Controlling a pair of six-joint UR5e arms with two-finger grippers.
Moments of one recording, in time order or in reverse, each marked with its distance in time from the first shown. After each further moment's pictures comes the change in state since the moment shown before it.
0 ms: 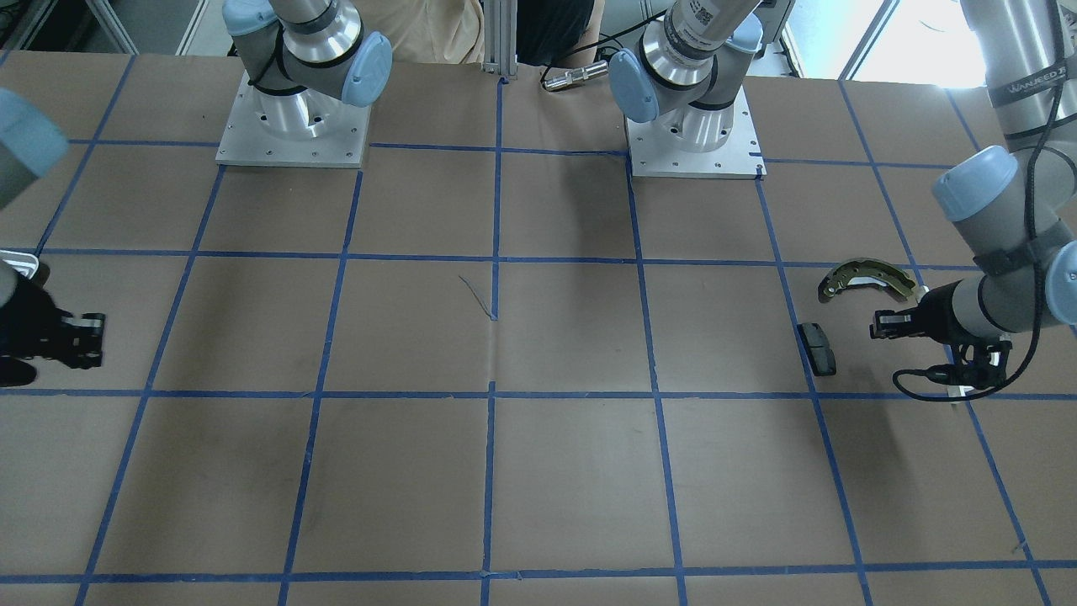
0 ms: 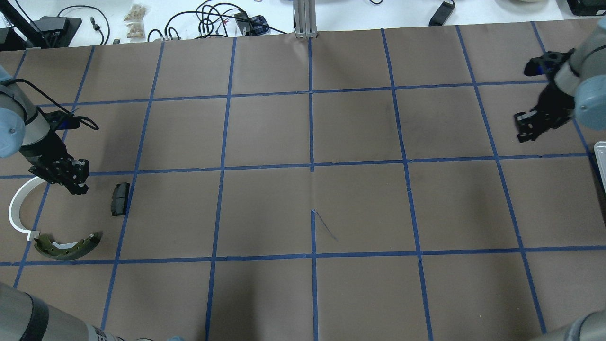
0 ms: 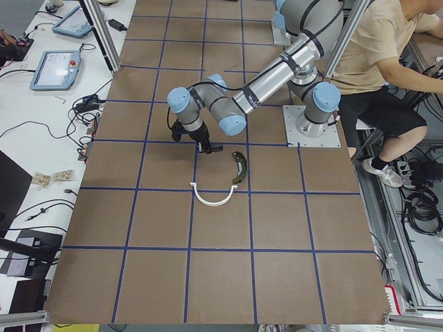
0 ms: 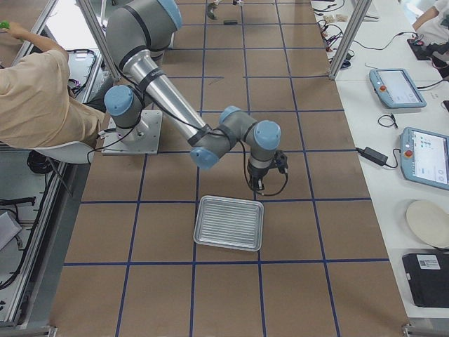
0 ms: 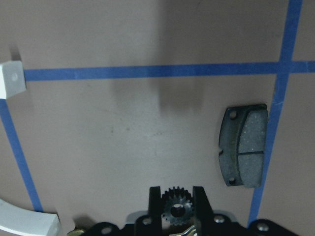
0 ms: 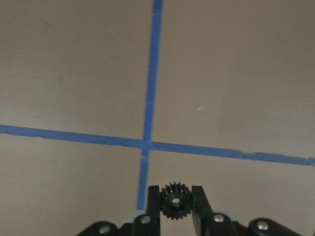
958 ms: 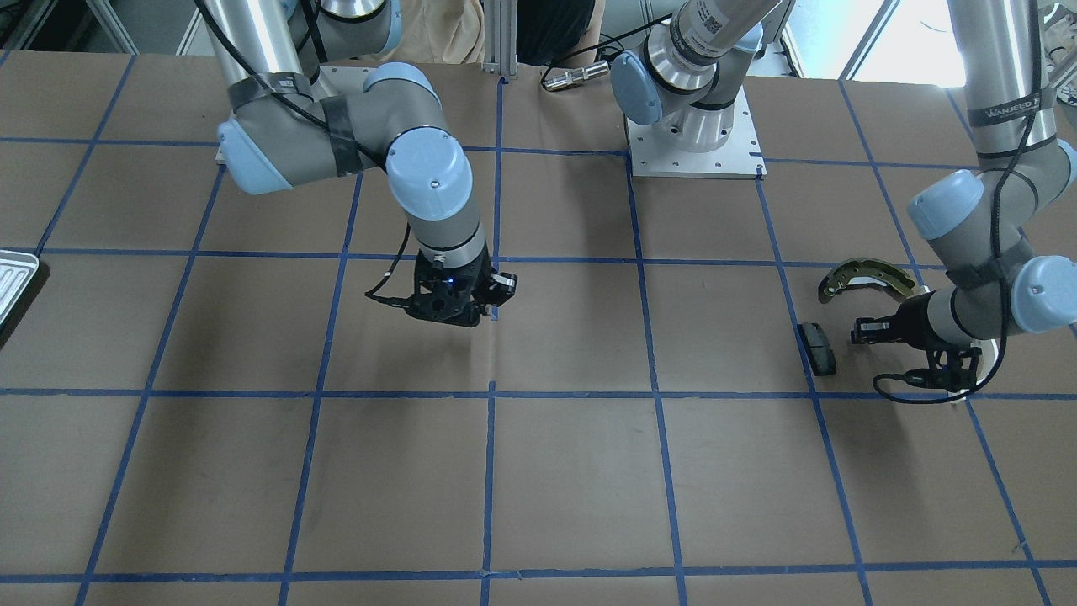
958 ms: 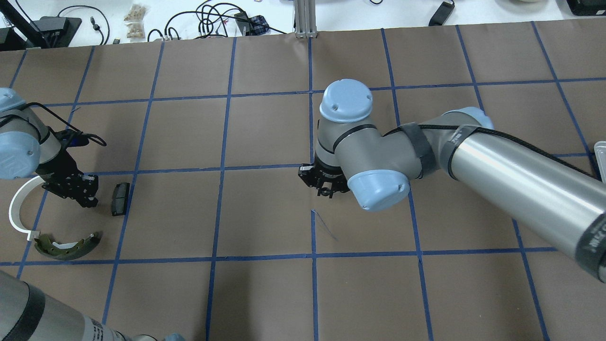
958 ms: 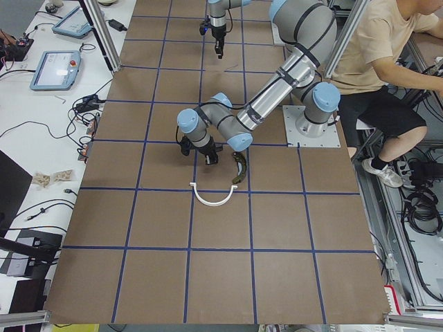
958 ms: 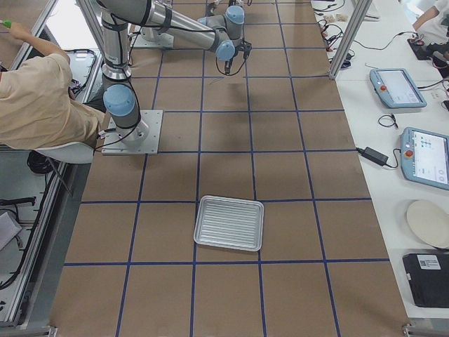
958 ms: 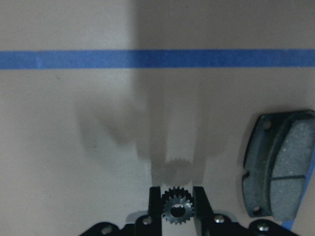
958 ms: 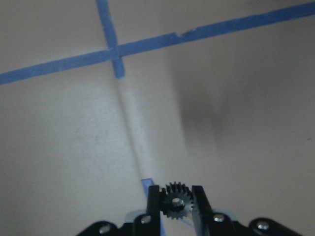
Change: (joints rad) left arm 0.026 -0.048 -0.073 0.115 -0.010 0.016; right arm 0.754 0.077 0.053 -0.138 0.191 1.060
